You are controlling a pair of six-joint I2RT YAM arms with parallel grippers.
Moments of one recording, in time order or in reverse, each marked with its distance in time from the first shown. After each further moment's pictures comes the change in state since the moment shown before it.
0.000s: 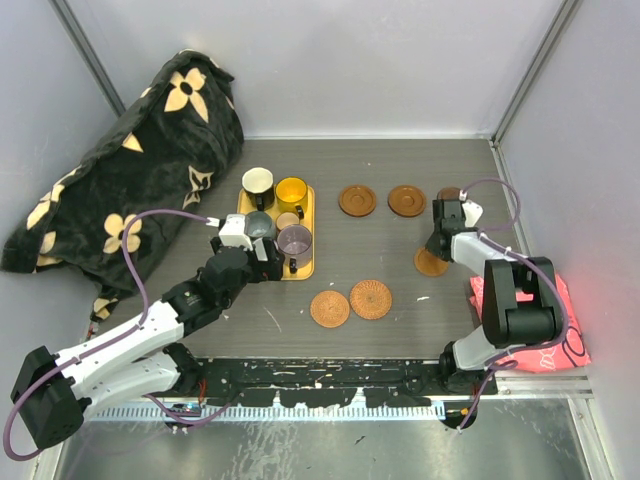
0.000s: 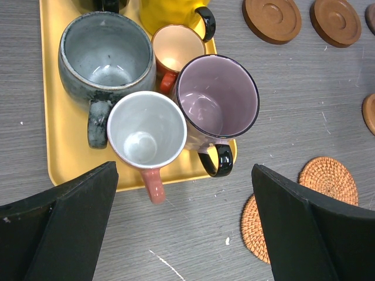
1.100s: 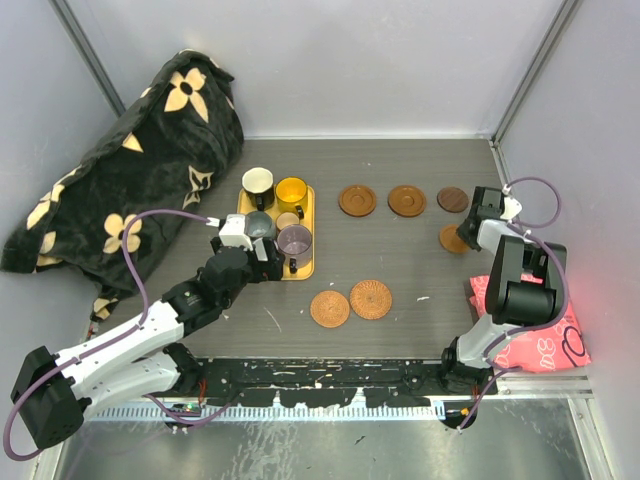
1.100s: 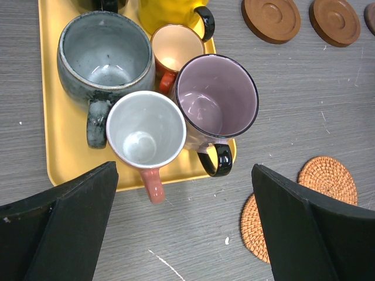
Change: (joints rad) left arm 0.000 0.000 0.000 0.000 0.003 0.000; right arm -0.283 0.151 0.135 0.087 -0.090 0.001
